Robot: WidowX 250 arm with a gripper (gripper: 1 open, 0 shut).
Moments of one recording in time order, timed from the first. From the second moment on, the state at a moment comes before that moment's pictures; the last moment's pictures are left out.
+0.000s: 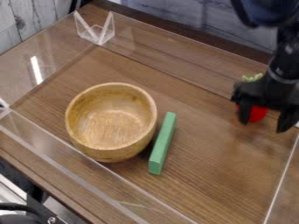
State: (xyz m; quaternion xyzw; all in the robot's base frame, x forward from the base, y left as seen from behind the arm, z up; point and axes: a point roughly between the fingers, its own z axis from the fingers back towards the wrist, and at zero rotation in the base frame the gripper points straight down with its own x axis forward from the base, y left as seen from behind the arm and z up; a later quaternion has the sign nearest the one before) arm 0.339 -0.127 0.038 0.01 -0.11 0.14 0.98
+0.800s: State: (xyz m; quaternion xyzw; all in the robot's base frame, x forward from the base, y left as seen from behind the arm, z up) arm 0.340 -0.119 0.028 0.00 -0.11 0.12 0.99
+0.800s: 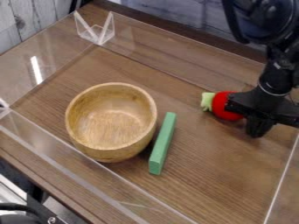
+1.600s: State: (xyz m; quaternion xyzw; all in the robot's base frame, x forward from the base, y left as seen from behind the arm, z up) arm 0.343 -0.041 0.126 -0.05 -0.16 0.13 0.98
